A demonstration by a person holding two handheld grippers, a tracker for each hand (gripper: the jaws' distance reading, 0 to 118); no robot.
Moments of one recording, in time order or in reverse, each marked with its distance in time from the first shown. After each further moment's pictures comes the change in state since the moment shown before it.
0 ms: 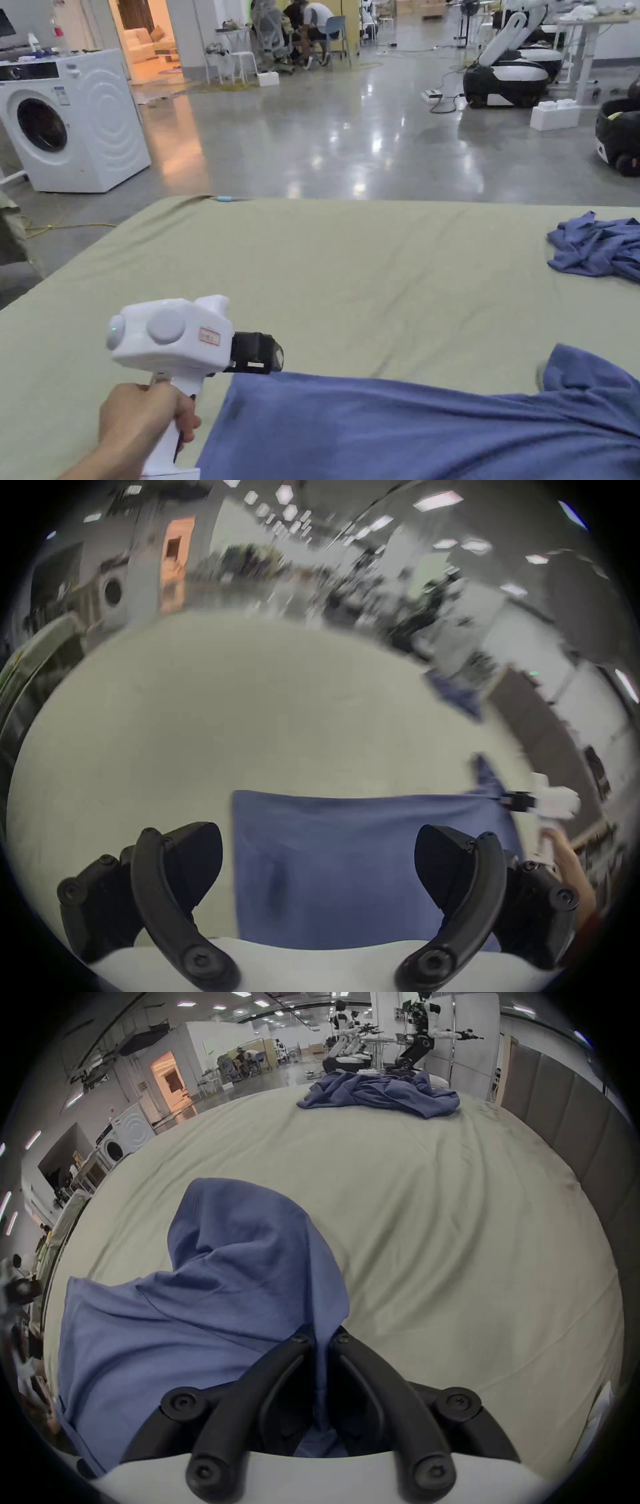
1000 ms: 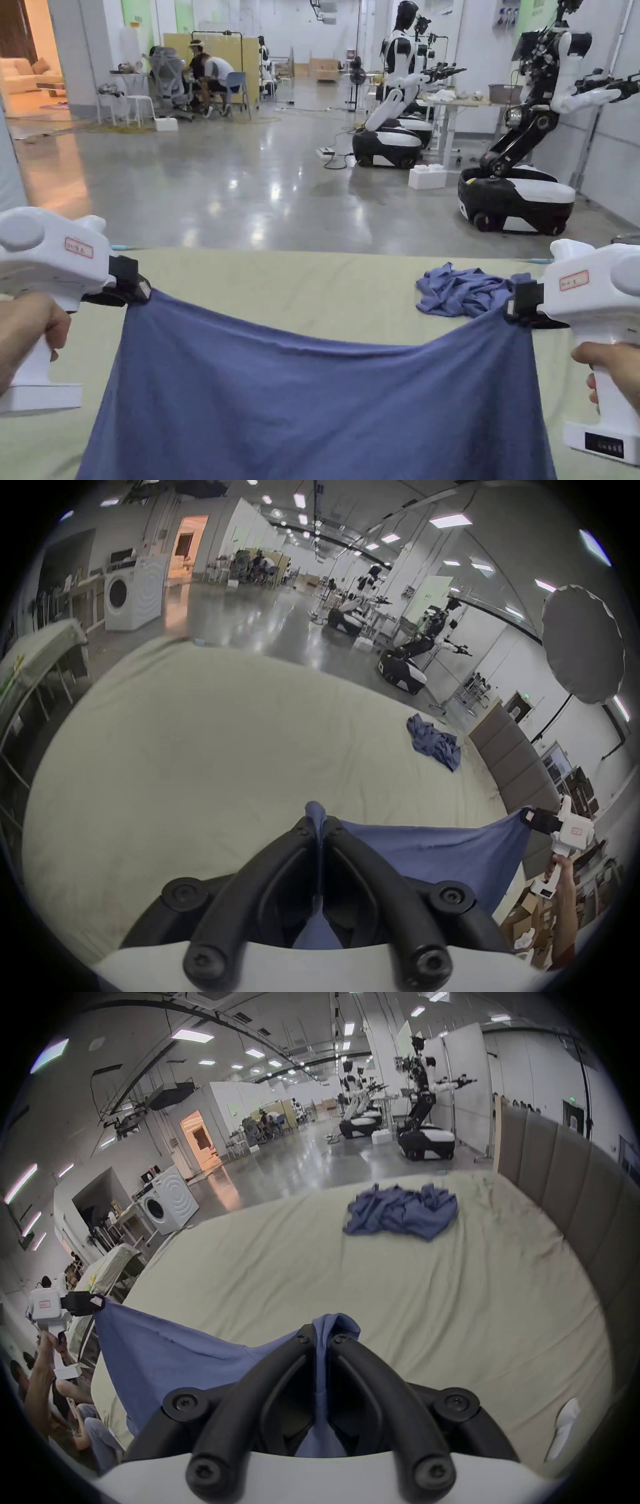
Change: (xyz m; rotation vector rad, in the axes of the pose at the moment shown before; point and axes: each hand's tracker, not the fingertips) left arm 0.043 0.077 0.193 0.282 -0.152 -0.039; right arm -0.024 0.115 0.206 0.297 0.130 -0.044
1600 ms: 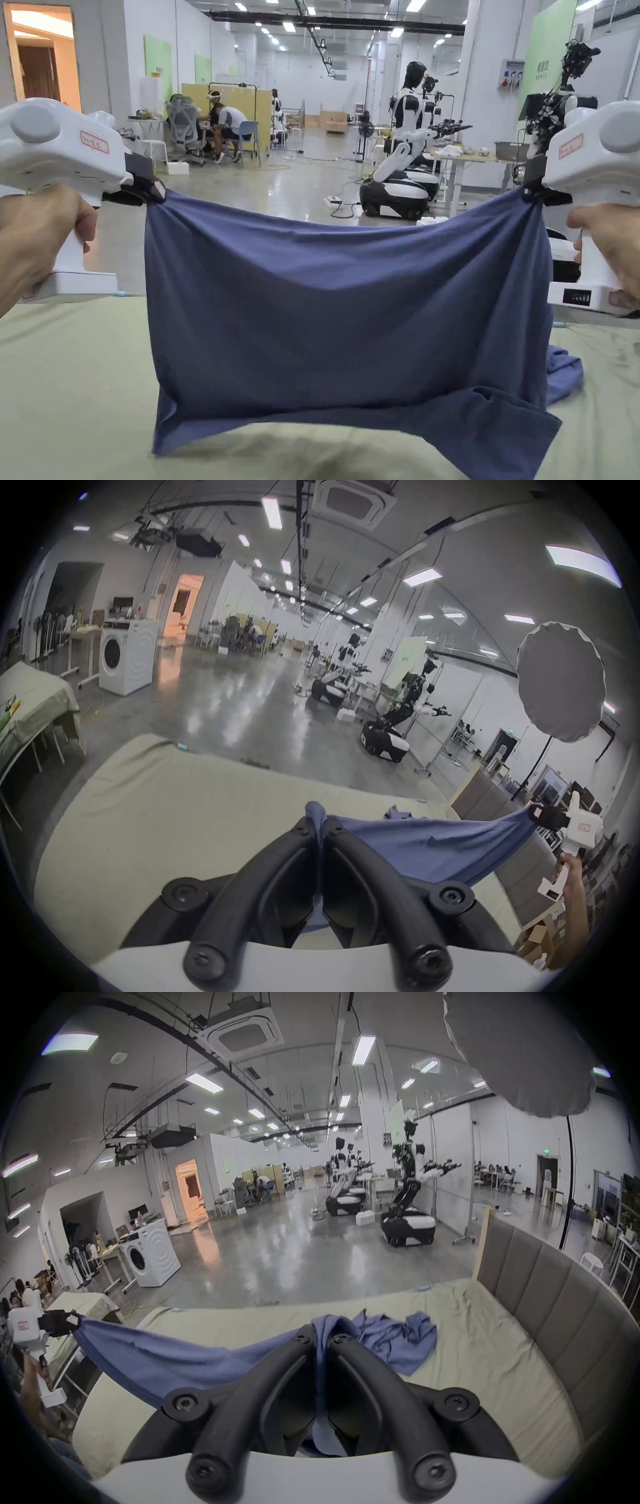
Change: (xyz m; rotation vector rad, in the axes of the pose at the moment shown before) left arm 0.024 0.161 0.022 0.307 -0.063 -0.014; right arm -0.072 0.197 0.021 0.344 -0.133 0.076
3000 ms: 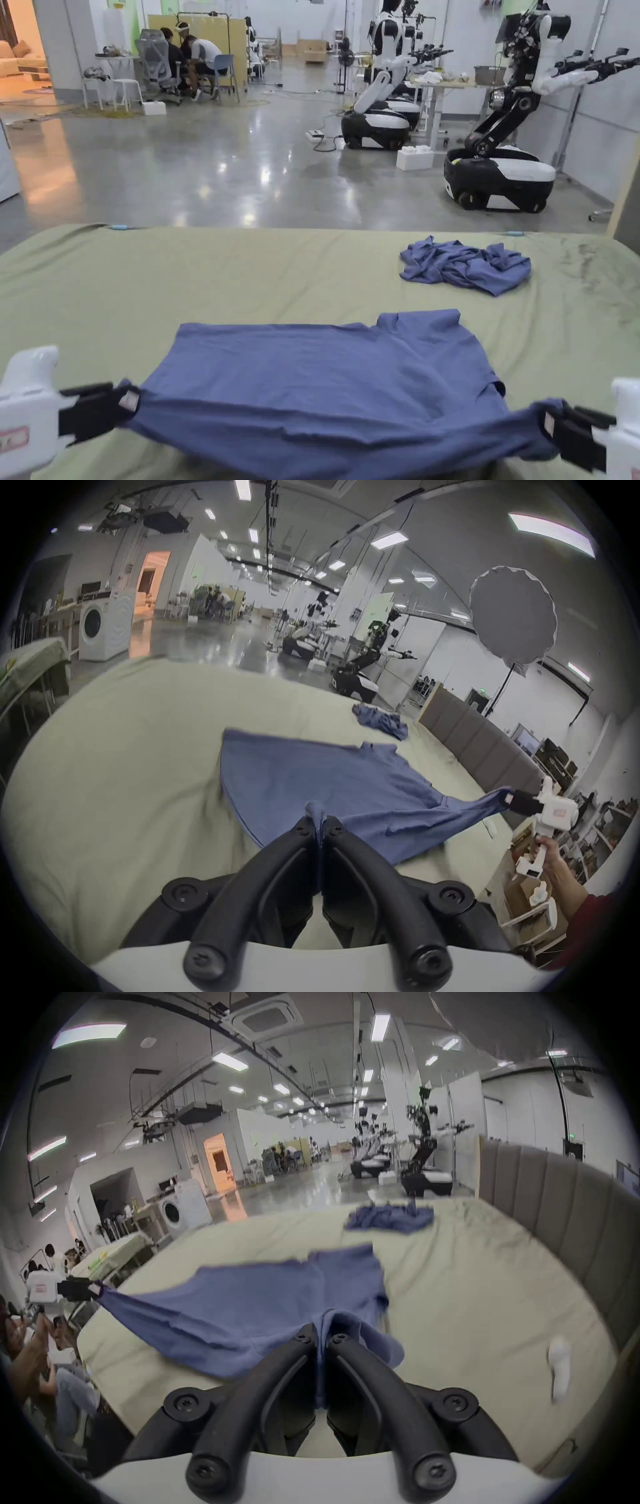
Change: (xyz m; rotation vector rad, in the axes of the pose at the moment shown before) left arm -0.021 -0.379 0.224 -0.203 -0.130 -0.013; right arm 0.097 -0.415 0.264 -0.213 0.164 0.011
